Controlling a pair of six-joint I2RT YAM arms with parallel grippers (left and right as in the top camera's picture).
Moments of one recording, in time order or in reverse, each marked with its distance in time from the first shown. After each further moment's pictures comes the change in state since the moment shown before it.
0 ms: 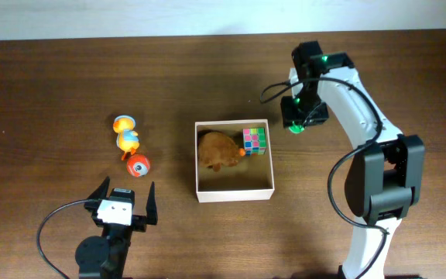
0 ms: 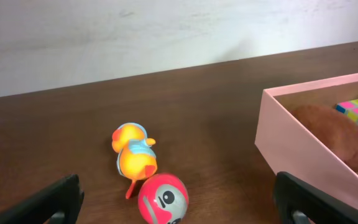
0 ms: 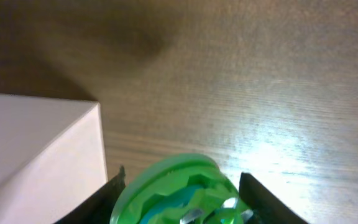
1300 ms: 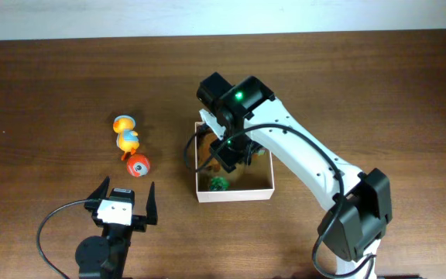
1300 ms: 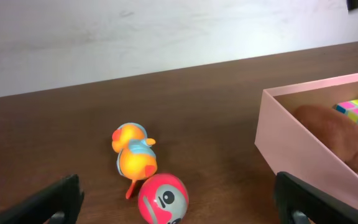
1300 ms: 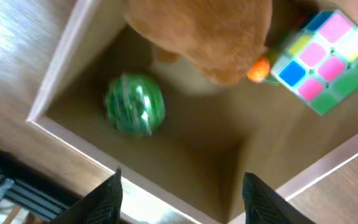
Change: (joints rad) left arm 0.000 0.000 0.000 0.000 0.000 0.000; right arm 0.496 -0.110 0.057 -0.222 -0.002 -0.084
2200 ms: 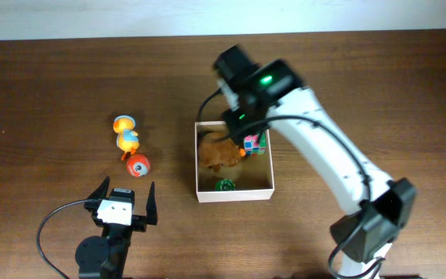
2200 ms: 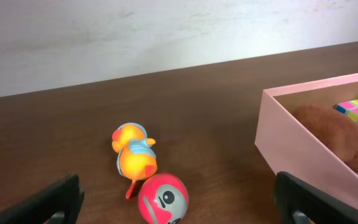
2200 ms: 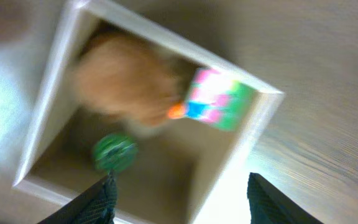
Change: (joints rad) left arm 0.000 0.000 0.000 0.000 0.000 0.000; right arm -0.095 -0.055 0.124 0.043 0.145 0.140
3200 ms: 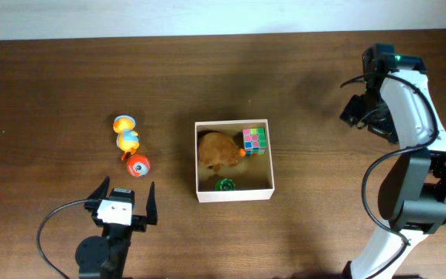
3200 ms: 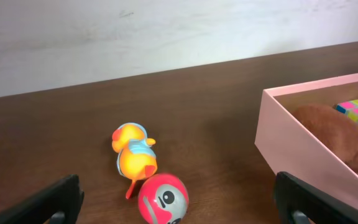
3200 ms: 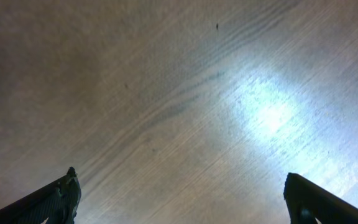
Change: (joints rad) left arm 0.000 0.000 0.000 0.000 0.000 0.000; right arm -0.706 0.071 -0.291 0.112 0.212 0.418
